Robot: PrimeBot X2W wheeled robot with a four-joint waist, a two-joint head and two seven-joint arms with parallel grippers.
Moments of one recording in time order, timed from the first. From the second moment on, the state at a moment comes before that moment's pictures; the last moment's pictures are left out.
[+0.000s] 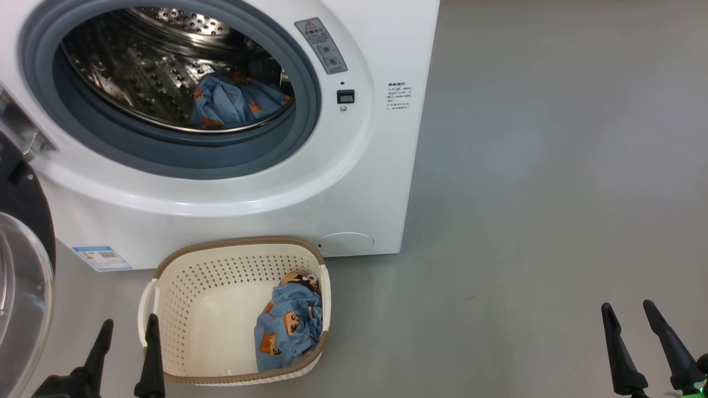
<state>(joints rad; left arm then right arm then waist) 0.03 0.04 0.14 0.17 -0.17 -0.13 -0.26 0.15 -0.20 -0.11 0.04 0.34 0.12 -0.26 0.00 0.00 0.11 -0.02</state>
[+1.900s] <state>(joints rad) -0.69 0.04 -0.21 0.95 -0.27 -0.13 -0.26 -0.21 -0.19 -0.02 -0.05 0.35 0.12 -0.26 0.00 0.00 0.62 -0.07</state>
